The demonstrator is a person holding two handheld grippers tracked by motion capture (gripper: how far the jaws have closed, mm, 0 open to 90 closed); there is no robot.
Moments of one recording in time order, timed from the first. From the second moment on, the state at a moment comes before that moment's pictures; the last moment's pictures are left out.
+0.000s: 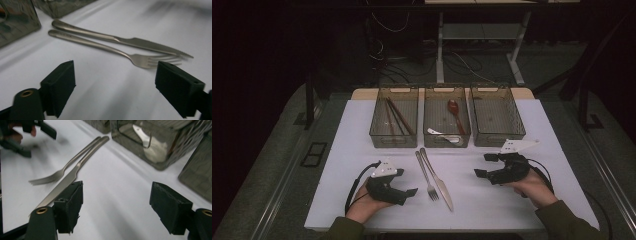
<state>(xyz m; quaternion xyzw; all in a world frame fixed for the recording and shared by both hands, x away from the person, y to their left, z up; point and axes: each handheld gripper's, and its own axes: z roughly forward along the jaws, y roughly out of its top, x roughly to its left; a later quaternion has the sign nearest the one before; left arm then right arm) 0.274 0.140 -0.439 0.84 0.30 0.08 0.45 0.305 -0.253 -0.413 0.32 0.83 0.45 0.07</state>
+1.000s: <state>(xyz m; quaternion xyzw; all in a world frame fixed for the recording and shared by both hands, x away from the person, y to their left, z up) 0.347 0.084 -0.448 0.87 0.29 0.08 0.38 0.283 -0.273 -0.430 0.34 0.84 0.43 0.07</state>
